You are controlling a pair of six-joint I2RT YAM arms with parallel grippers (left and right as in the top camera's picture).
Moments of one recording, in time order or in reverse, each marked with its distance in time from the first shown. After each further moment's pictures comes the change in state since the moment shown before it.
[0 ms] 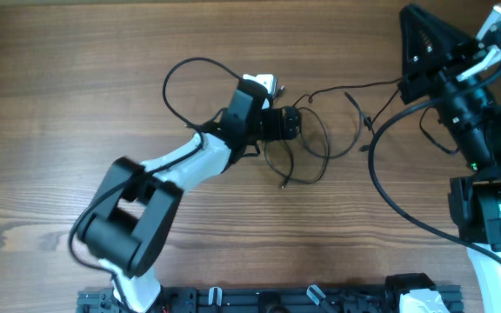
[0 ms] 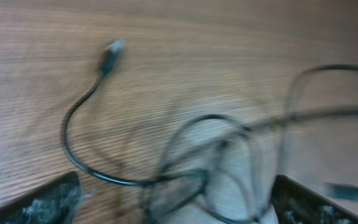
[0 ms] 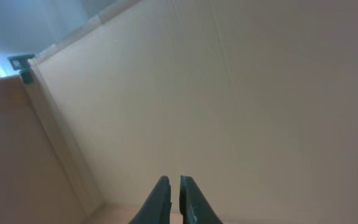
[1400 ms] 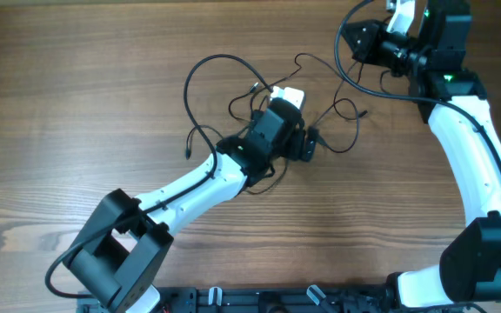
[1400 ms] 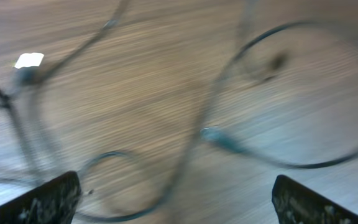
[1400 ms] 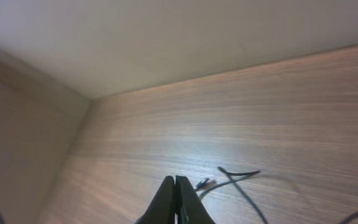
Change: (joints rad) left arm -0.189 -0.152 0.005 -0.214 -0.341 0.206; right arm -0.077 0.640 0.185 -0.307 -0.254 -0.002
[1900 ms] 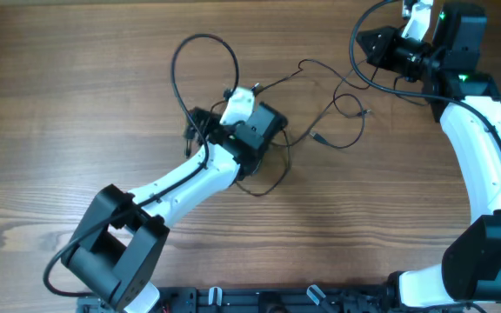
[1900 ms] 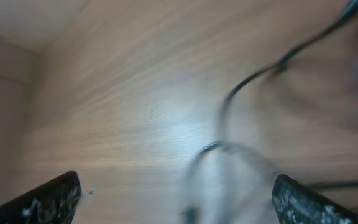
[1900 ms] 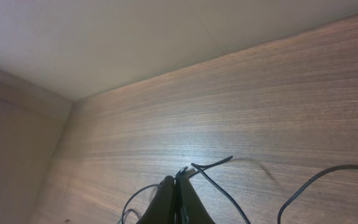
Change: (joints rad) left arm 0.063 0.010 0.035 -0.346 -0.655 0.070; right arm -0.055 0.000 0.000 -0.085 0.010 -0.024
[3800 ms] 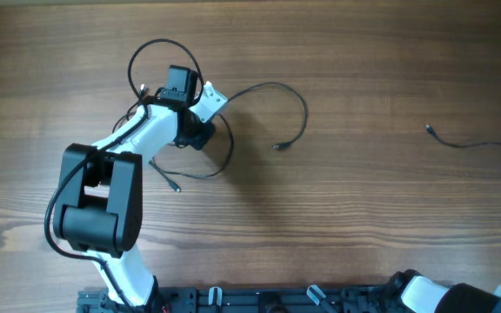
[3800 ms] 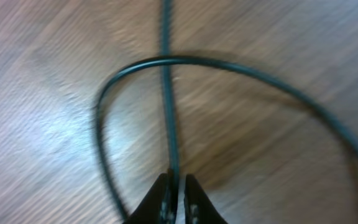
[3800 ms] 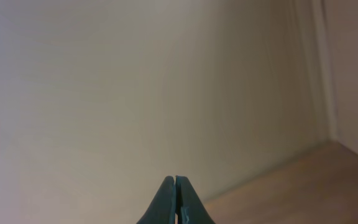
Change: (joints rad) left arm 0.468 0.184 0.060 -0.011 0.936 0.719; right arm -0.590 -0.244 0.257 0.023 0.122 0.021
